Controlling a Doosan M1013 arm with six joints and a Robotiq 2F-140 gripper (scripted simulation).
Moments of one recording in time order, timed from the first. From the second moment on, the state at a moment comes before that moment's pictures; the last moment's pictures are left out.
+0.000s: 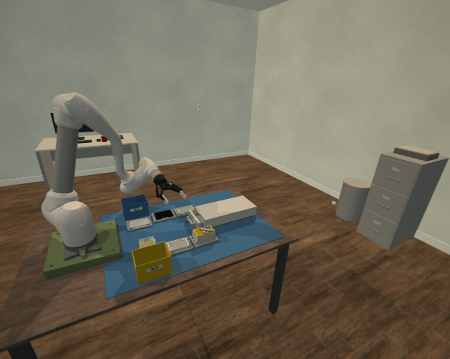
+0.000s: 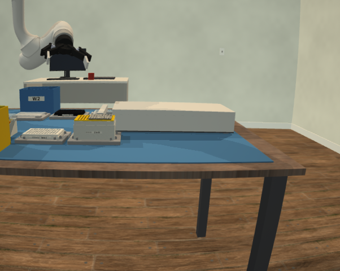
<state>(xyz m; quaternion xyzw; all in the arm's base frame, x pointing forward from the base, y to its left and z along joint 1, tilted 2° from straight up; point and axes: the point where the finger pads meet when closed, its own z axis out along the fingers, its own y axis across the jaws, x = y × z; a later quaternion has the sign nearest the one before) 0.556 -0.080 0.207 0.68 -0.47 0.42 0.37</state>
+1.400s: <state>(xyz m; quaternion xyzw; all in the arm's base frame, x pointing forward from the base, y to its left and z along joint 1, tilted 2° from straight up) 0.484 -0.111 0.182 0.80 -0.42 0.19 0.39</state>
